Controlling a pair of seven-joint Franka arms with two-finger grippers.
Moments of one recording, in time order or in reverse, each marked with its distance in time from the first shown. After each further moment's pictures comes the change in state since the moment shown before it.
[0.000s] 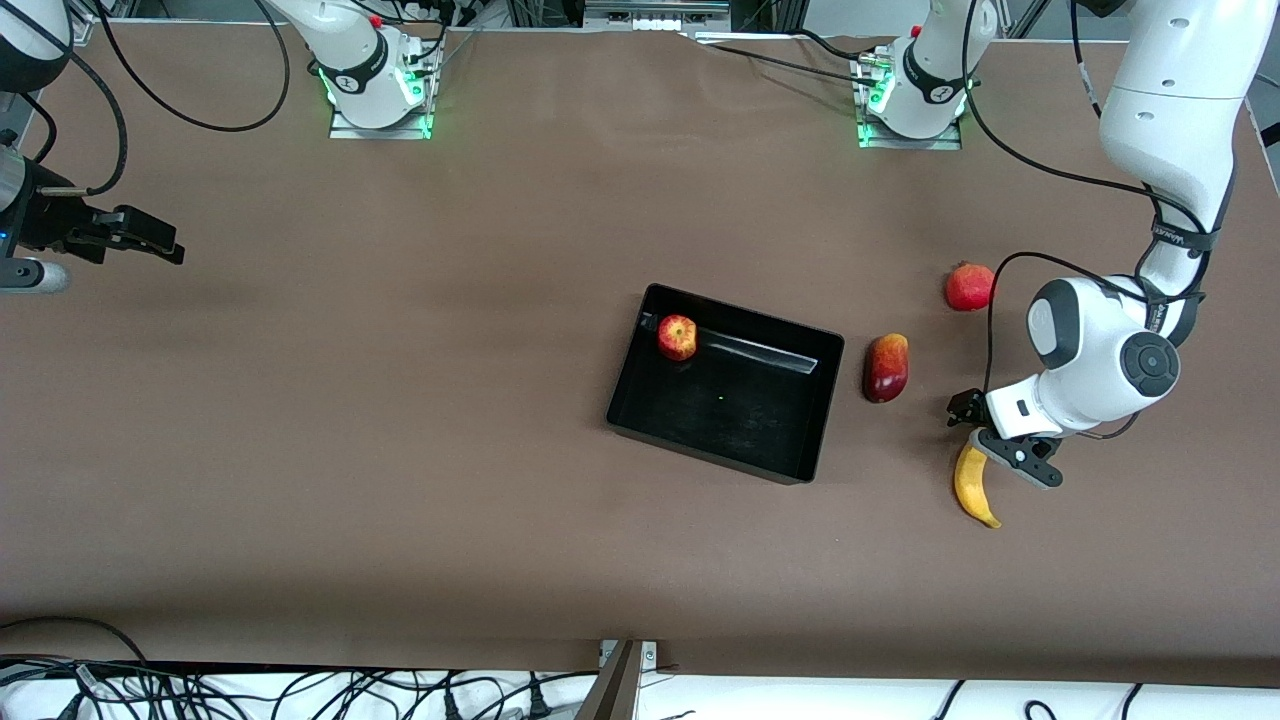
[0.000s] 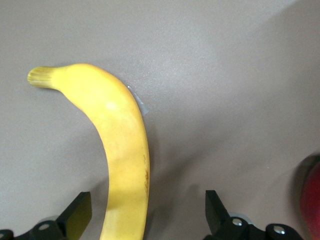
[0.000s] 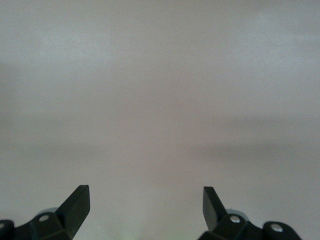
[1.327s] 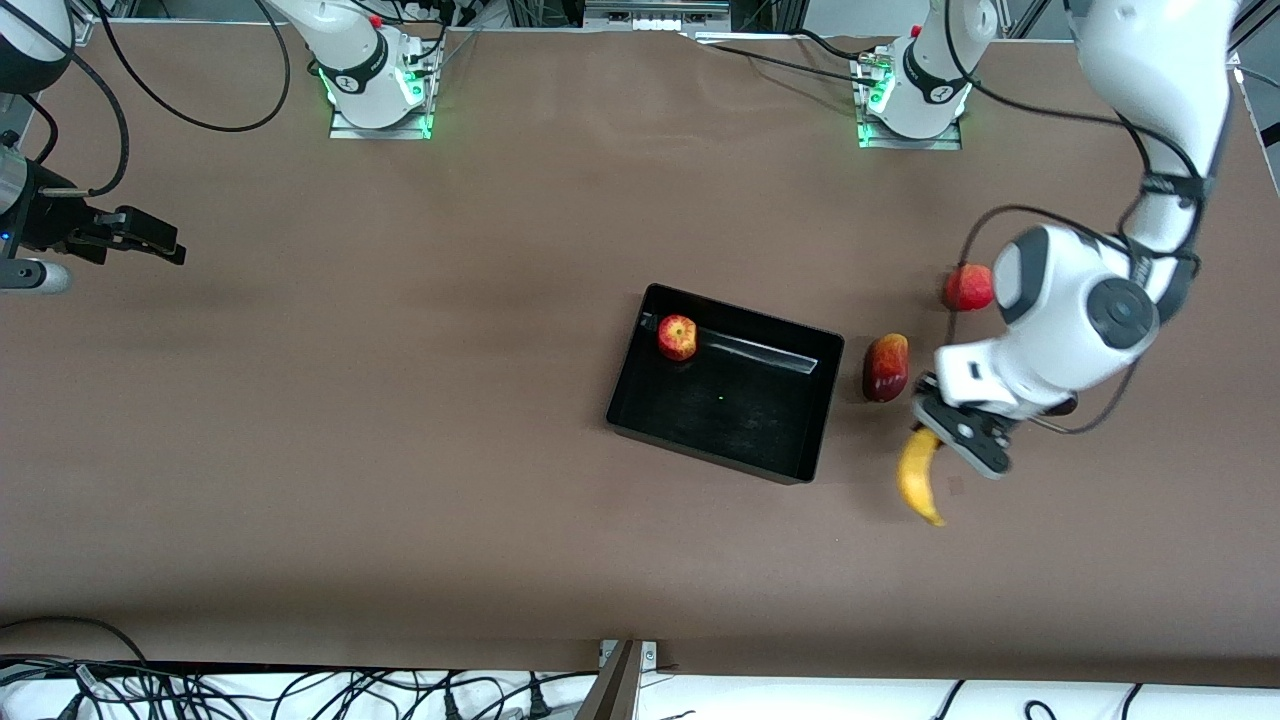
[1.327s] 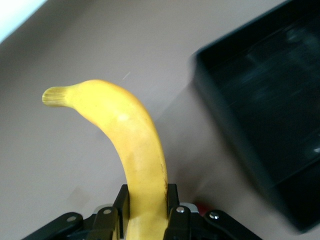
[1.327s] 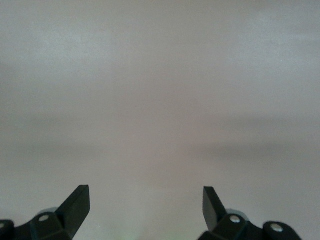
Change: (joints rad) left arm -0.155 -0.223 -0.110 0.028 -0.022 -0.135 0.007; right arm 0.002 0.002 0.000 0.000 0.000 0.000 0.000
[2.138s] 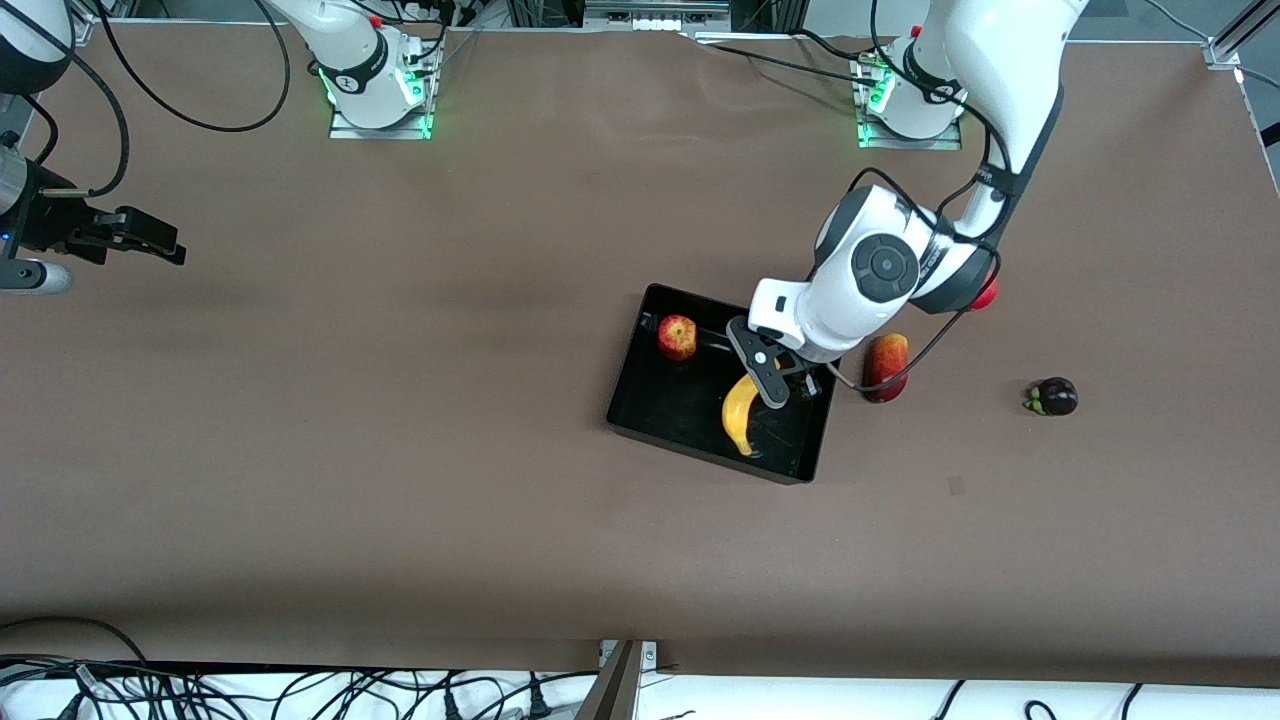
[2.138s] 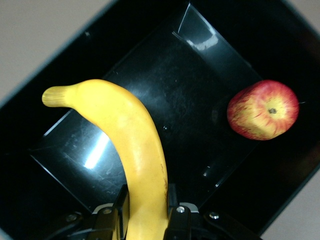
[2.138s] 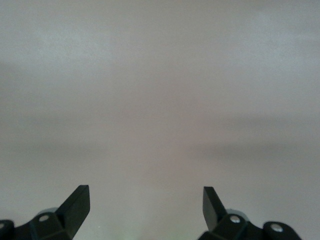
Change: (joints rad) left arm -0.260 0.094 0.000 -0.028 -0.022 0.029 0.000; right arm 0.000 0.001 -0.001 0.000 0.000 0.000 0.000
